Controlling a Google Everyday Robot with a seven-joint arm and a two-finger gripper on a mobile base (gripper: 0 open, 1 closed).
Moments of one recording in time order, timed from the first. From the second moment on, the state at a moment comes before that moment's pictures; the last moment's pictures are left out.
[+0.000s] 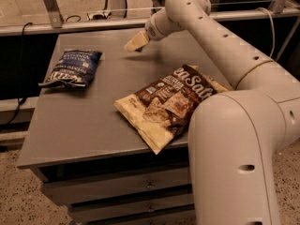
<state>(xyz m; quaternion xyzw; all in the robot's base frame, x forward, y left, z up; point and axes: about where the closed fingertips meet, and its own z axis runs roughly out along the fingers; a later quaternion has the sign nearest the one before) 0.864 -0.004 0.862 -0.38 0.81 0.11 0.43</state>
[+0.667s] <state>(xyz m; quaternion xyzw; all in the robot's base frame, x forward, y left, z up) 0.887 0.018 0.844 -0.35 0.82 0.12 0.43</state>
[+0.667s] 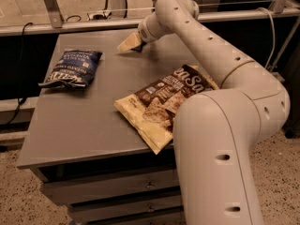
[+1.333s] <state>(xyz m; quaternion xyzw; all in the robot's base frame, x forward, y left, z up) 0.893 0.020 0.834 -0.35 0.83 0.13 0.42</state>
